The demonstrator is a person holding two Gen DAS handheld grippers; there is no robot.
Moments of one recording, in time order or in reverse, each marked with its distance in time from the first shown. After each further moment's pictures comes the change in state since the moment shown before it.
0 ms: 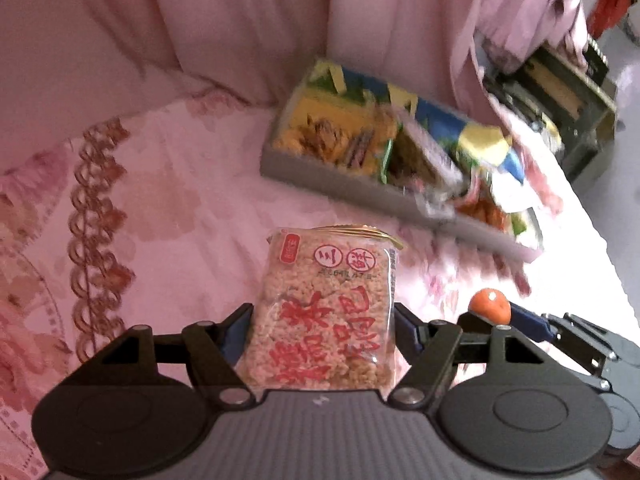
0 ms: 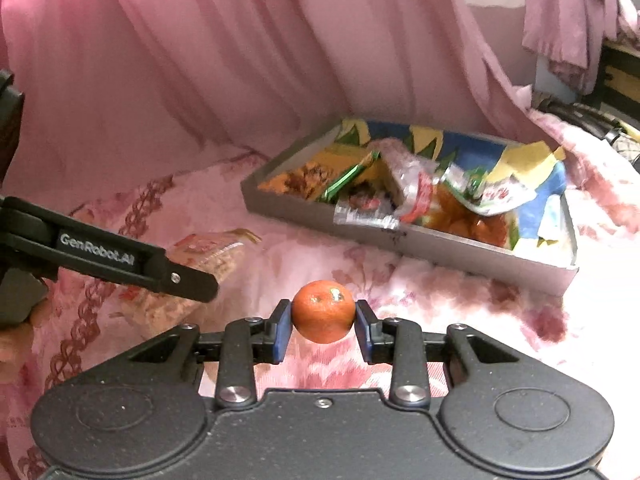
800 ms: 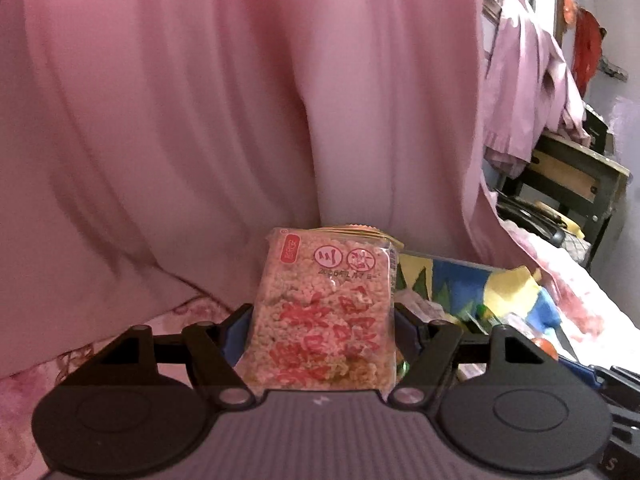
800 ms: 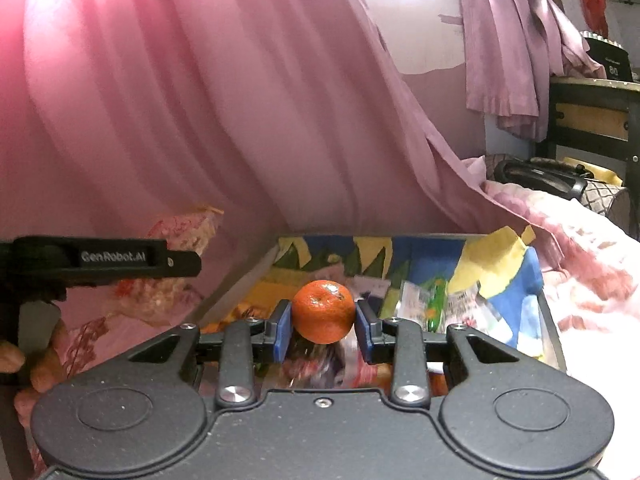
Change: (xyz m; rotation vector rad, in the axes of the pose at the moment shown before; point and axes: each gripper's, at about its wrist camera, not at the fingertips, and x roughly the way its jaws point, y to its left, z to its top) left arm 0.042 -0.031 0.101 0.121 -0.409 0.086; right arm 0.053 -0.046 0.070 0.137 -0.259 -0.101
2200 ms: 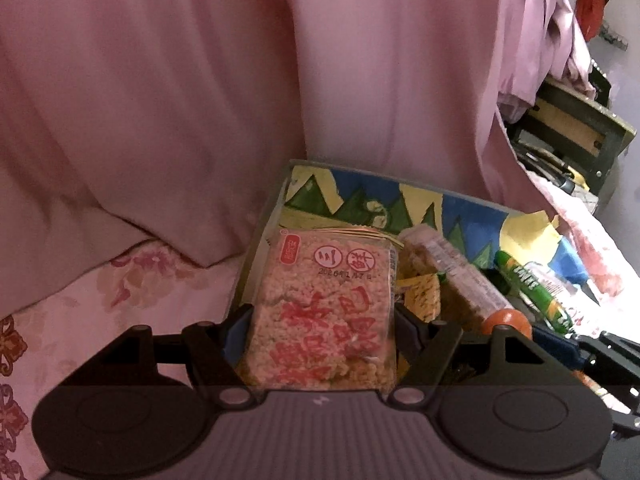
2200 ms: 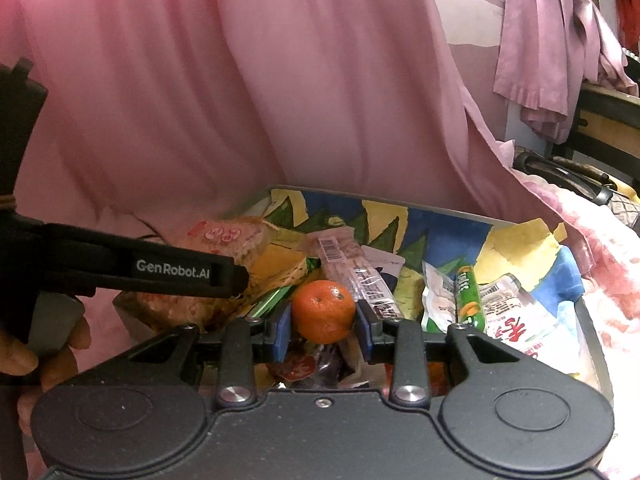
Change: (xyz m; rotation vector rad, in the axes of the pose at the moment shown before) left arm 0.073 0.013 -0.030 0.020 0.171 -0.073; right arm 0.067 0.023 -0.022 -0.163 0.101 -0.060
